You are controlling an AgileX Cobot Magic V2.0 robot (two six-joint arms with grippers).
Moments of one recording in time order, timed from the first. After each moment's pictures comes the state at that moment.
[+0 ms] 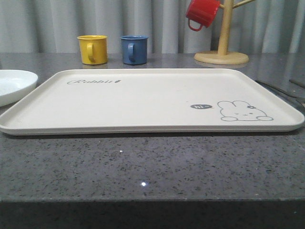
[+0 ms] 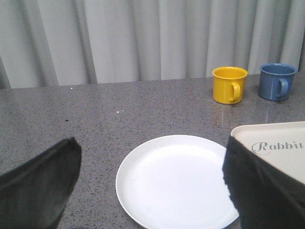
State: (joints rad) left arm 0.00 0.42 -0.45 0.07 0.22 0.05; right arm 0.03 0.41 -0.58 -0.11 0.44 0.12
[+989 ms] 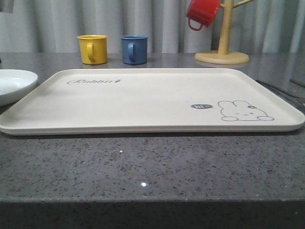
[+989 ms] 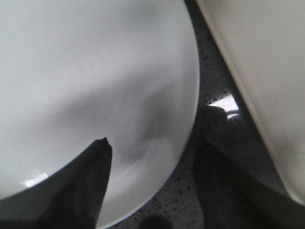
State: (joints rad) left arm -0.25 1.54 -1.16 0.09 1.00 0.23; right arm 0.03 0.41 -0.58 -0.11 0.44 0.12
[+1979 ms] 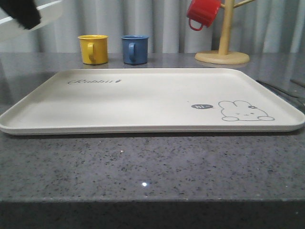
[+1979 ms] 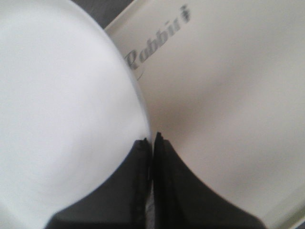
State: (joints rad) left arm -0.56 1.42 -1.32 0.18 0.91 0.23; right arm 0.03 0.41 -0.58 -0.11 0.45 0.12
